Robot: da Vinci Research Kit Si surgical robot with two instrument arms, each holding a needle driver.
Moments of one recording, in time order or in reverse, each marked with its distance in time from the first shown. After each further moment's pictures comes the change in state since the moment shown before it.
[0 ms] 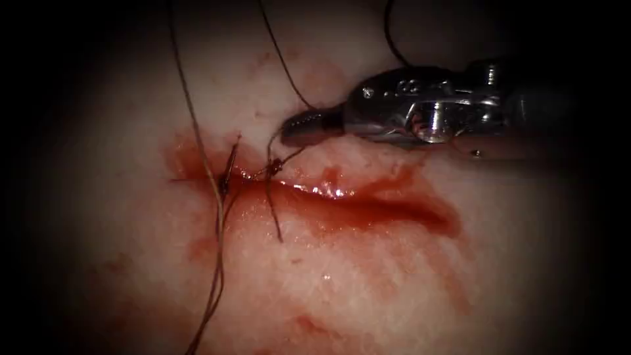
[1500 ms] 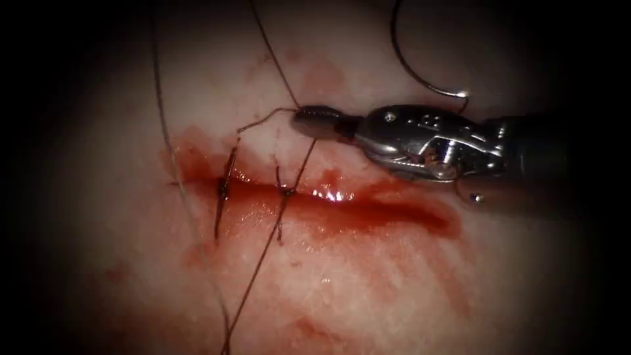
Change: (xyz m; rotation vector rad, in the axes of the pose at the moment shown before) right arm -0.002 0.004 -0.001 -0.308 0.226 0.117; left arm 0.001 0.010 -0.001 -0.018 -0.008 -0.051
